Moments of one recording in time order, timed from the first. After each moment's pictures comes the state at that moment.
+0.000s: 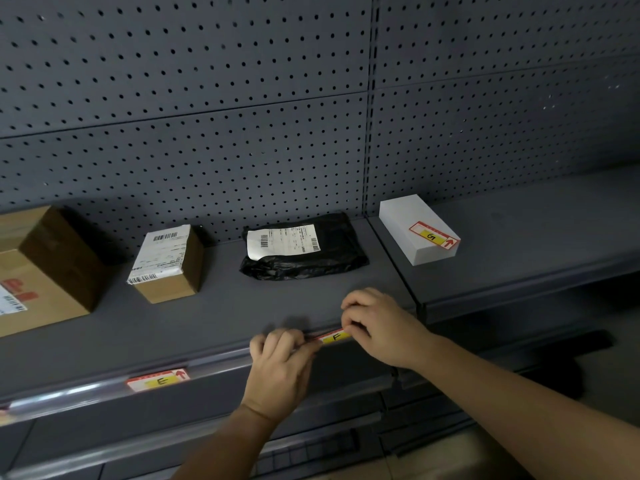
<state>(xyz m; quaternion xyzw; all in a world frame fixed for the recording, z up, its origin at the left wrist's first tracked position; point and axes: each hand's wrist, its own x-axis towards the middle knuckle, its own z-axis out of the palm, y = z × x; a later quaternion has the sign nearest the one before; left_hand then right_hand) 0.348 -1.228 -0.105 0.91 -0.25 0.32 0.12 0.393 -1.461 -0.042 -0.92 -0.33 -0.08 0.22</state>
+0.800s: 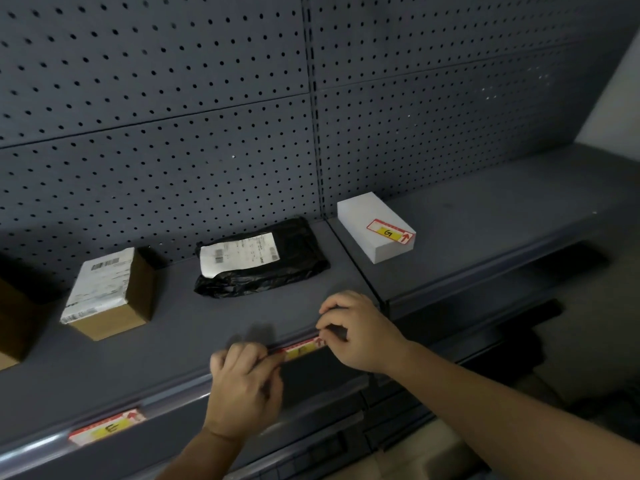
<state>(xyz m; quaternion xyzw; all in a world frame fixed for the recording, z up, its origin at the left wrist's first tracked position) 0.356 -1.232 -0.088 0.91 -0.26 0.29 0.15 0.389 -1.477 -0.056 -0.91 -0.25 -0.14 0.31</state>
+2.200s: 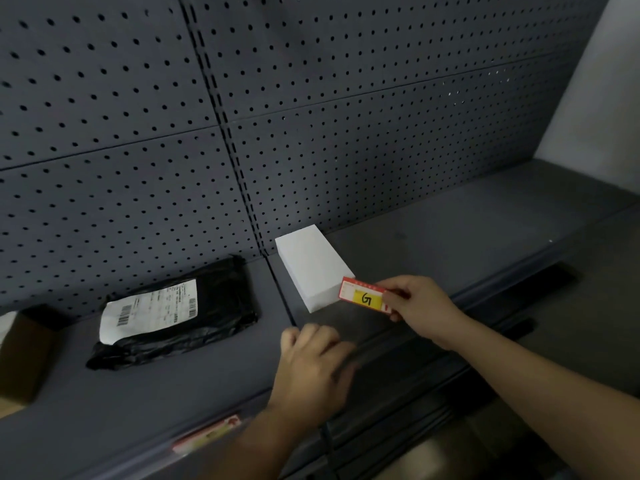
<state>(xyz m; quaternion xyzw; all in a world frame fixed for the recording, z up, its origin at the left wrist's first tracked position) 0.428 -1.458 -0.054 0.87 -0.37 0.24 0.21 0.446 -1.682 -0.006 -0.84 0.11 0.02 0.52</state>
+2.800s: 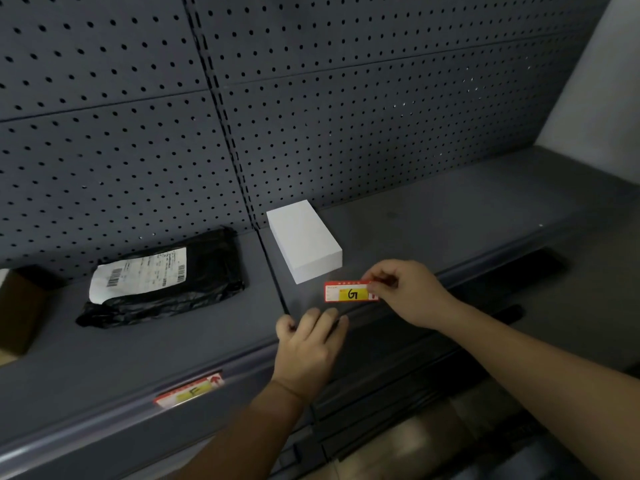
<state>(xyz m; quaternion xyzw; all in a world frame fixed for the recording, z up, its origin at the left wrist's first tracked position) 0.416 -1.477 -0.103 0.85 -0.36 0.38 0.05 0.425 -1.694 -0.009 -0.91 -0.02 0.01 0.41</state>
